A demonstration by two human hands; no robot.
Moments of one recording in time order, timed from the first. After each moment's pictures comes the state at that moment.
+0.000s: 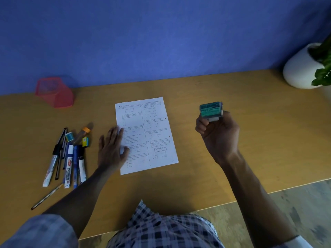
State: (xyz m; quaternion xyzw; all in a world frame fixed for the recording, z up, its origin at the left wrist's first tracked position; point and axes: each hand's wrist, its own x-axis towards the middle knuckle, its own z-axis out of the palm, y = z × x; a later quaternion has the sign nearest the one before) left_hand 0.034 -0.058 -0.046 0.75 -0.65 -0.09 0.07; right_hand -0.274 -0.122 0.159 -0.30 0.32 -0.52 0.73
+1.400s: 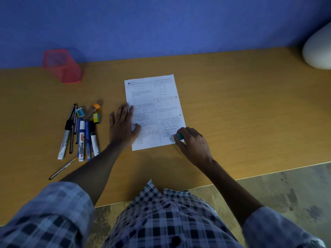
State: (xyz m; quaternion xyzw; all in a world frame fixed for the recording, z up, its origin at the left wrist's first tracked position) left_hand 0.037 -0.057 -0.049 0.75 -0.65 -0.10 0.08; right_hand -0.241 -0.057 0.027 -0.84 0.48 -0.16 0.17
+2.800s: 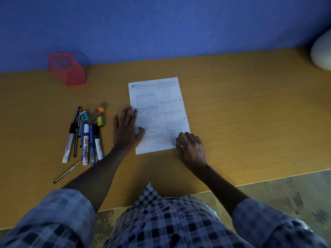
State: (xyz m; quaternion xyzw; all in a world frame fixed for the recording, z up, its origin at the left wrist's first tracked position) left_hand 0.040 -0.057 -0.056 0.75 -0.65 -0.09 0.09; right_hand -0.220 -0.052 0.001 -0.82 0.53 -0.17 0.12
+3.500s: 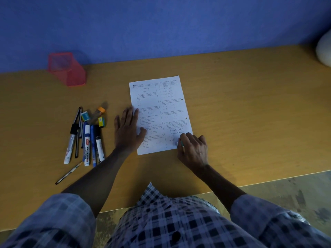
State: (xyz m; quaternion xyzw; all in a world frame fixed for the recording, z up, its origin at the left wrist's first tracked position) left_hand 0.041 -0.057 -0.058 0.75 -0.65 -0.09 0.10; right_hand -0.219 -0.052 -0.001 -0.83 0.53 -0.16 0.08
